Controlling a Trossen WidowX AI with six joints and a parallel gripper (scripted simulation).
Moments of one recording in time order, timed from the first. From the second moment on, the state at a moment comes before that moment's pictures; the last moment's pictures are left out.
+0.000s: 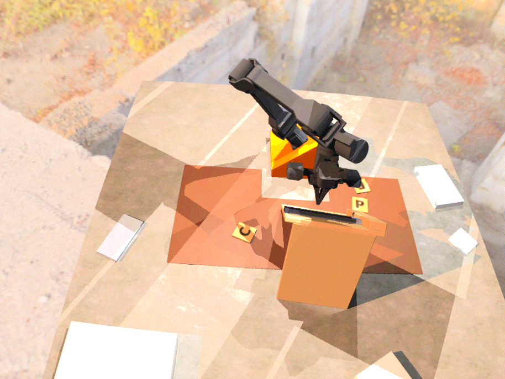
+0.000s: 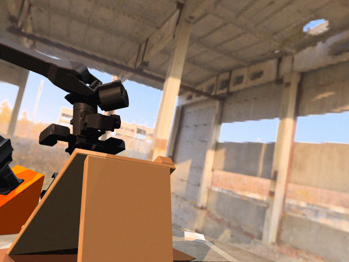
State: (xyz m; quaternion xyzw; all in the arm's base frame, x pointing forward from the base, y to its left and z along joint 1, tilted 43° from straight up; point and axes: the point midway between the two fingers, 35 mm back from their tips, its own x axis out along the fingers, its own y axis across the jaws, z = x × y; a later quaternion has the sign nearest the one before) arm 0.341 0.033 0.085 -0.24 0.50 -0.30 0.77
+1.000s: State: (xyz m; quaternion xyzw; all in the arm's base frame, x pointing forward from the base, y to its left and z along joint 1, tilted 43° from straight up) arm 0.341 0.011 0.106 -0.17 0.60 -0.36 0.69
